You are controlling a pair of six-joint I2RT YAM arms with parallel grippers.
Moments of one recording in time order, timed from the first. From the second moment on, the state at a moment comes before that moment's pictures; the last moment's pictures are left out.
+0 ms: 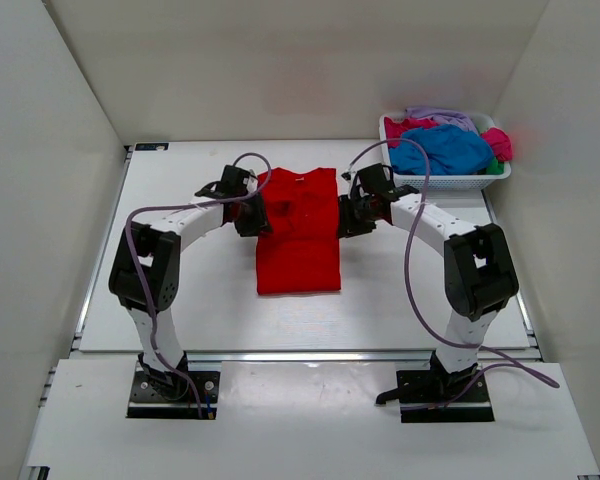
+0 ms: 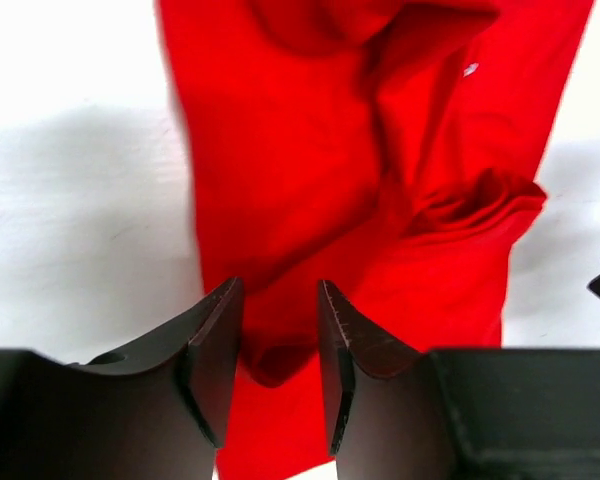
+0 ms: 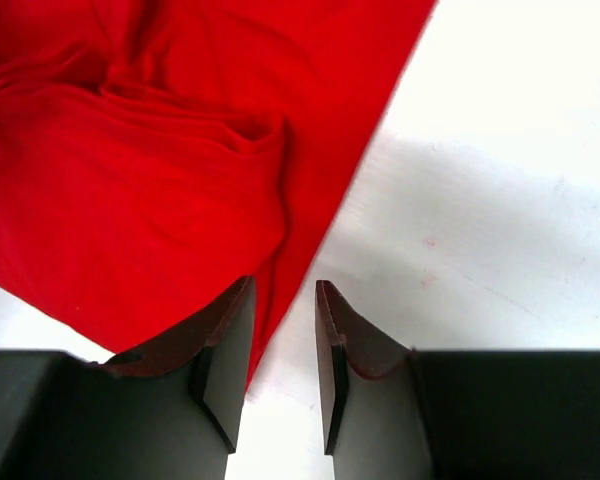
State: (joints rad) left arm -0.34 1.84 1.26 -0.41 0.18 -0.53; right arm 0.39 1.81 1.30 -0.48 -0.28 0.19
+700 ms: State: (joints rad) left arm -0.33 1.86 1.21 -0.36 0.23 -0.51; right arm 0.40 1.91 1.27 -0.29 -0.42 0.14
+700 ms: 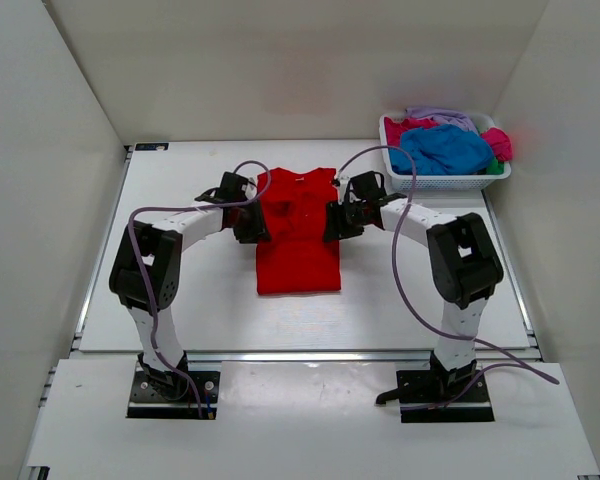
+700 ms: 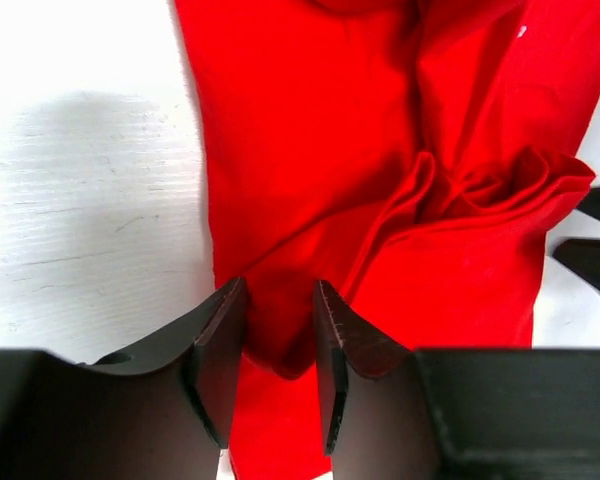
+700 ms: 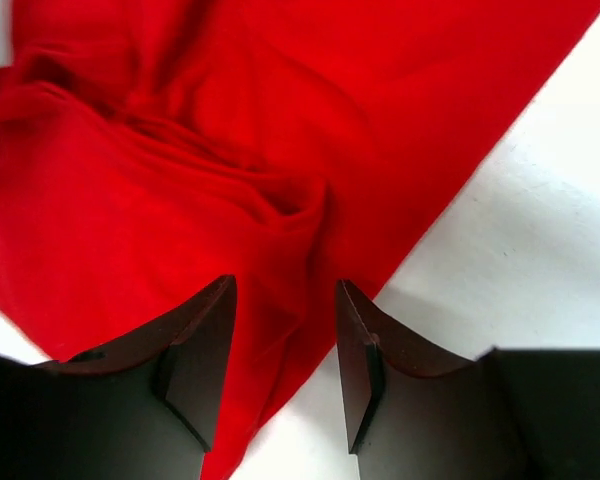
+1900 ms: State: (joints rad) left arm -0.34 2.00 1.45 -0.48 0.19 -0.44; right arm 0.37 1.82 1.22 -0.22 -0.39 0.17
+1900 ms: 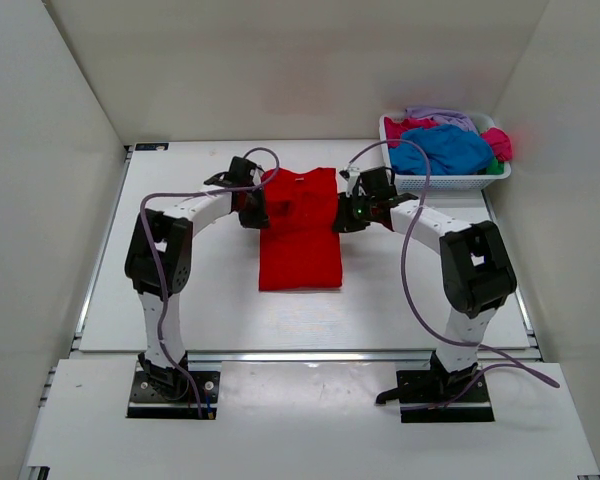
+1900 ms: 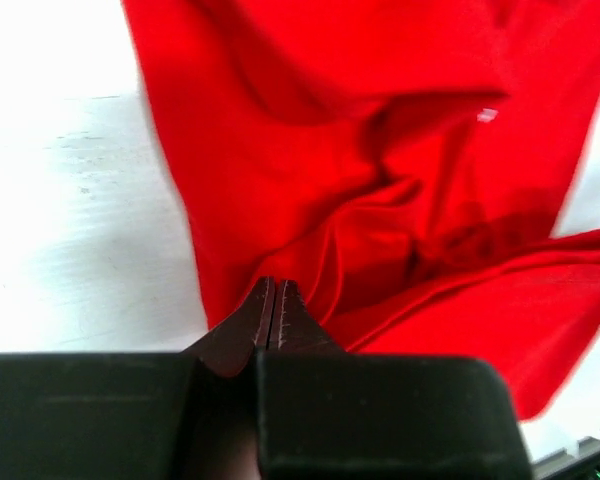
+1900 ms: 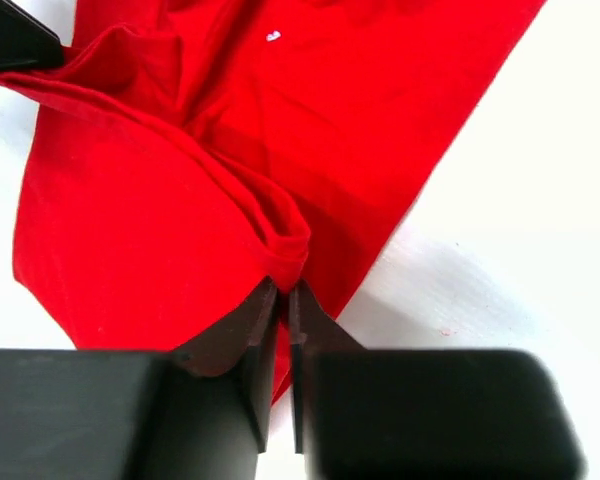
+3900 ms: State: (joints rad) left arm -0.64 1.49 0.71 -0.21 -0.17 -0.74; right arm 0.64 1.52 0.75 -0.19 0.03 0.58
